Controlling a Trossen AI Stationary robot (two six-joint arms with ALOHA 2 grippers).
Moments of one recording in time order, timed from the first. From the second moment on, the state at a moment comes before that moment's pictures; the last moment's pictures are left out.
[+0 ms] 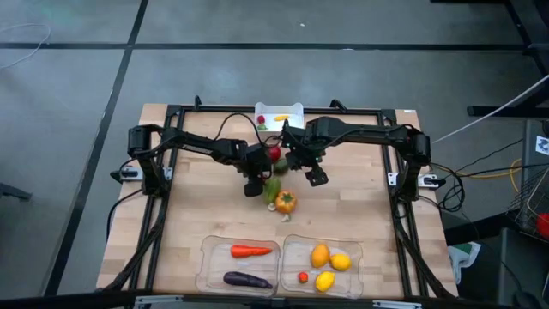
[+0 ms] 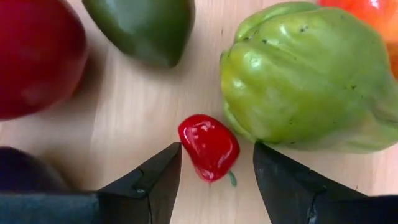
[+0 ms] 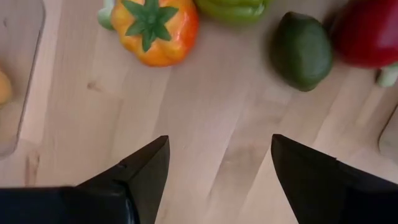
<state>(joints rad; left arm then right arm) 0.21 1.80 1.02 -0.36 0.11 0.00 -0.16 1.87 1.70 -1.25 -0.16 -0.48</state>
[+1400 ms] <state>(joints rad) 0.26 1.76 1.17 -0.45 0.09 0.07 -0.16 1.87 1.70 -1.22 -0.12 -0.51</state>
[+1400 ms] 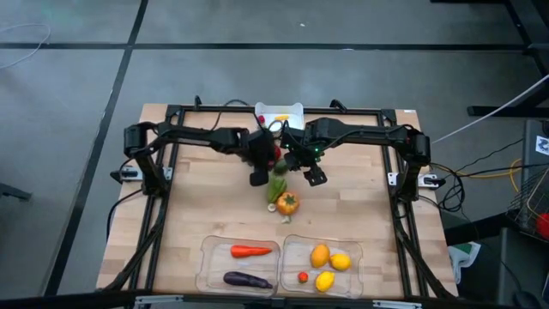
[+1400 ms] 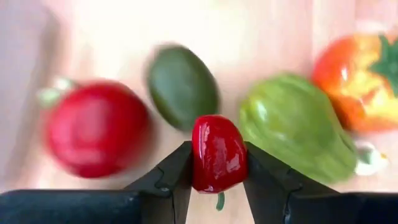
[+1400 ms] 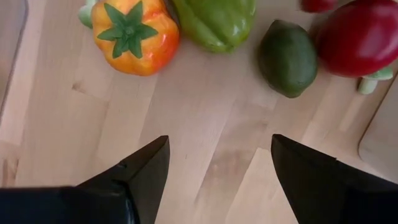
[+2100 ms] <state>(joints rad) 0.60 1.75 1.22 -0.28 0.05 0.06 -0.16 1.87 1.70 -1.17 -0.11 -0.50</state>
